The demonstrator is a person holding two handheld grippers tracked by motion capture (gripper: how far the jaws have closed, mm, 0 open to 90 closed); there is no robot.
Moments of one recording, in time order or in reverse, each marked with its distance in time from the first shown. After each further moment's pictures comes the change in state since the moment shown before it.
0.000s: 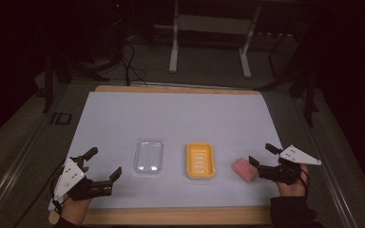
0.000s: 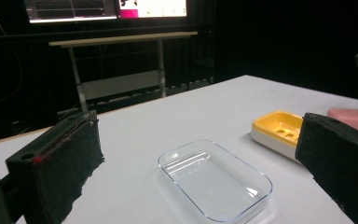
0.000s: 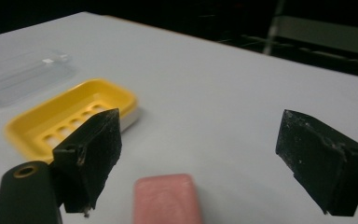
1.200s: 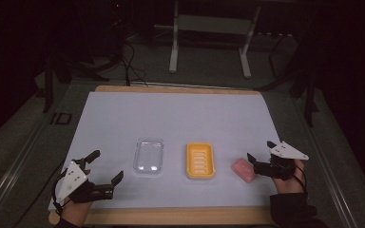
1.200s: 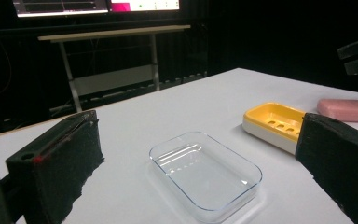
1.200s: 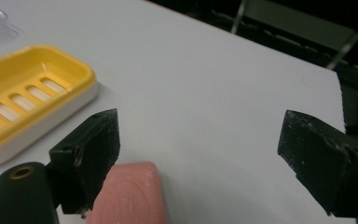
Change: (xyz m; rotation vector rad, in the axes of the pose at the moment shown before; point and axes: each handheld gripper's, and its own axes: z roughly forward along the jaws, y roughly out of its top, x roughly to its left) left arm -0.007 -0.003 0.000 0.037 -0.017 0.031; right arm 0.005 0.007 0.016 0.134 -0.180 -0.108
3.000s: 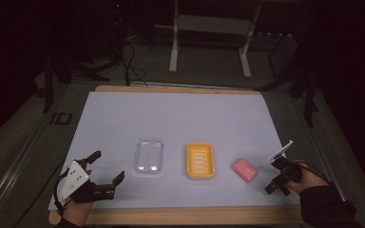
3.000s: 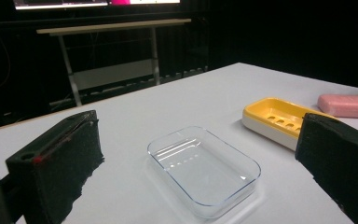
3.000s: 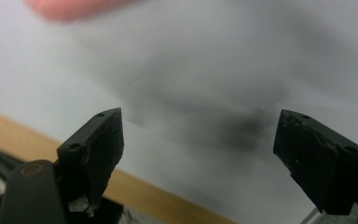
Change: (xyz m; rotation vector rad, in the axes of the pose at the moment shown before) left arm -0.002 0.000 0.001 0.016 -0.003 -0.018; right arm -0.033 -0.019 0.008 1.065 0.213 0.167
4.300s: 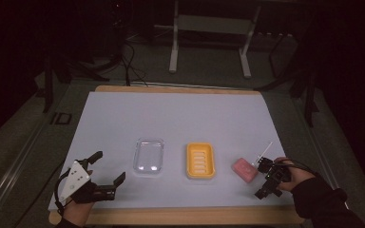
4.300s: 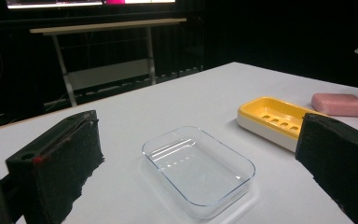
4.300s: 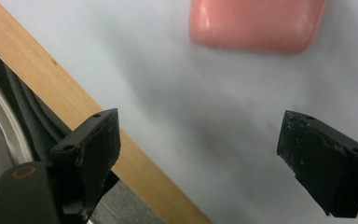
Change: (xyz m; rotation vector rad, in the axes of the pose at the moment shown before) left arm -0.002 0.000 0.001 0.003 -0.023 0.000; right arm 0.041 0.019 -0.004 0.015 0.044 -0.371
